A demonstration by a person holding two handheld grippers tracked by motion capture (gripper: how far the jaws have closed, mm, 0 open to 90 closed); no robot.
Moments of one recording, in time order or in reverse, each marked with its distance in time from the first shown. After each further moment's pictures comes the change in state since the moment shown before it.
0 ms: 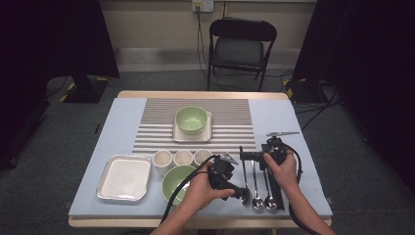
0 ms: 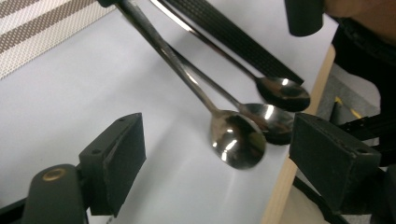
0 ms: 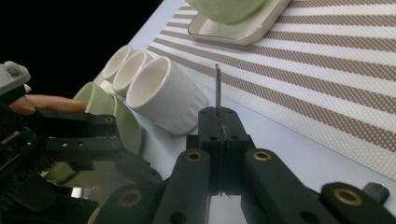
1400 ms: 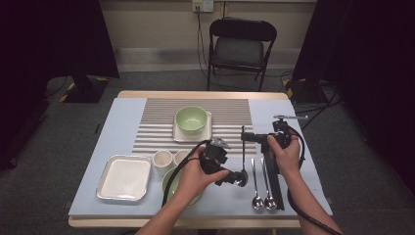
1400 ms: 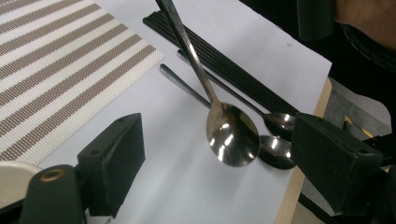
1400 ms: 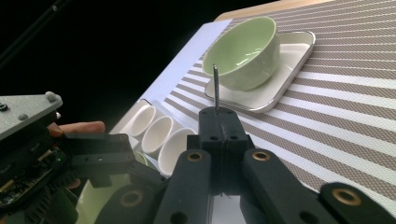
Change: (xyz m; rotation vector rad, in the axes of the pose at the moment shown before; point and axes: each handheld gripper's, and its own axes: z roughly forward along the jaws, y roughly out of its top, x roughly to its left) left arm 0.010 0.026 -0.039 -0.087 0.063 0.037; right arm 0.021 0.047 -0.018 -0.146 0.020 0.007
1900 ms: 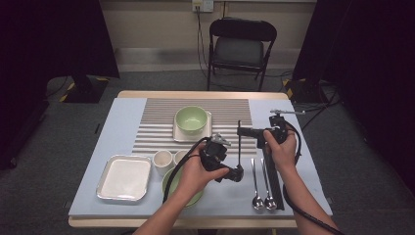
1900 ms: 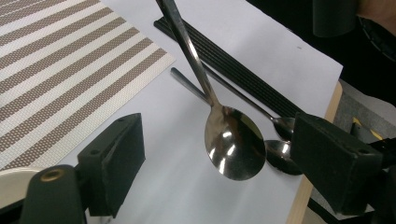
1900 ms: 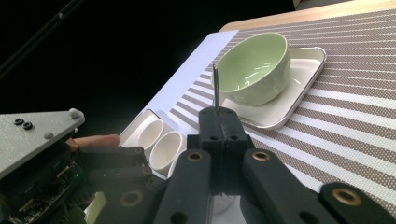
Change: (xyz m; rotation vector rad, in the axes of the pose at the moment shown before) left arm 0.005 0.004 0.001 0.007 0.023 -0.009; right arm 0.011 0.013 0.009 -0.020 0.007 -0.009
